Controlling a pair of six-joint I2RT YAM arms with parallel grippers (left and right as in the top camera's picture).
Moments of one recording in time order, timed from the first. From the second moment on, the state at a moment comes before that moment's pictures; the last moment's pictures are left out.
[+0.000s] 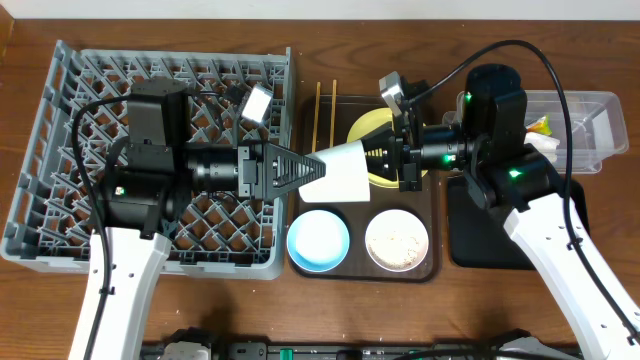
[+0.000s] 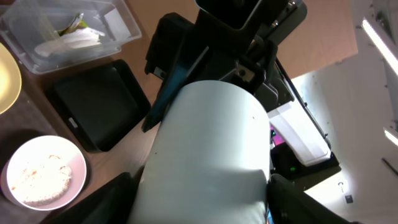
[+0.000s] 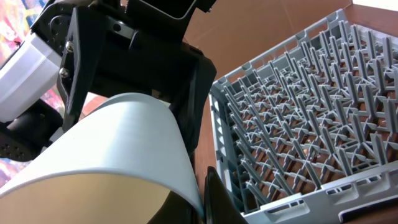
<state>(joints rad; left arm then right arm) -0.13 1.21 1.24 -0.73 1.35 -0.40 0.35 1.36 1.17 -0.18 -1.24 0.26</state>
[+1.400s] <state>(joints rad) 0.23 1.06 1.24 -1.28 0.18 -0.58 0.37 1.36 1.17 -0.76 -0.59 0.21</state>
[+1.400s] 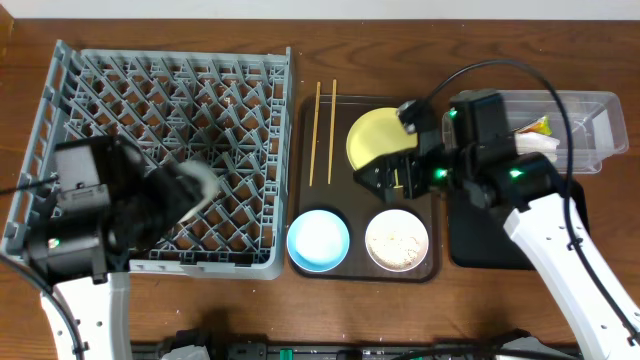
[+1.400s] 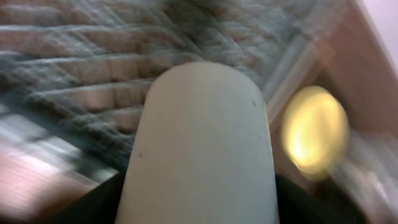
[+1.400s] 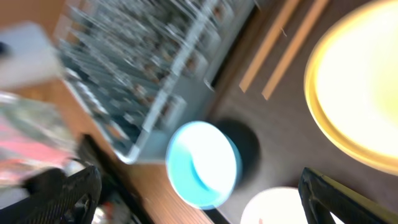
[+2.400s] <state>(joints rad) 0.44 1.50 1.24 -1.23 -0.17 -0.72 0.47 1.36 1.17 -0.83 -0.37 0.17</state>
